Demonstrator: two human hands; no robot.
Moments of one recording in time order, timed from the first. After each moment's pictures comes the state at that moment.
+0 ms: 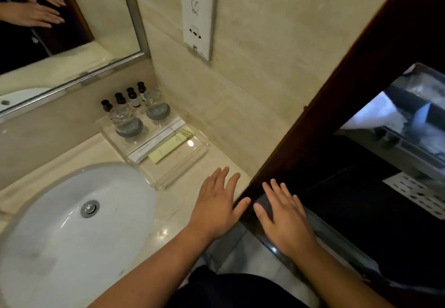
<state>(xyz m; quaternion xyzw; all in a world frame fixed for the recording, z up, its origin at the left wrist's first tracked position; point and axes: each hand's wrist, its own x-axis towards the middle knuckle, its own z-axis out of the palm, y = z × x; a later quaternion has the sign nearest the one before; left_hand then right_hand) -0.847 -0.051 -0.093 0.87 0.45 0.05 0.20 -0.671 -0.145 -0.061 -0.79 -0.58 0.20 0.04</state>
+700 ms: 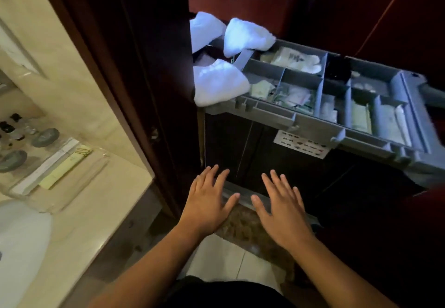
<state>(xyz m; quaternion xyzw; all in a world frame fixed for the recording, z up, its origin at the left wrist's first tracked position) -0.617 -0.216 -0.060 0.91 0.35 0.06 0.19 -0.466 -0.357 -0.032 -0.88 -0.44 0.16 0.12</state>
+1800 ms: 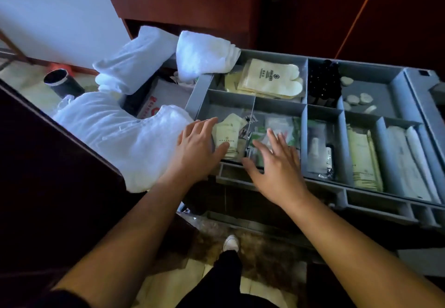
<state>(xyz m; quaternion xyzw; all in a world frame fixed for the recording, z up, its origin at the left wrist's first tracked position) -0.325 0.006 0.016 0.93 0.31 0.10 0.19 -0.207 -0.179 0.004 -0.88 -0.43 0.09 0.18</state>
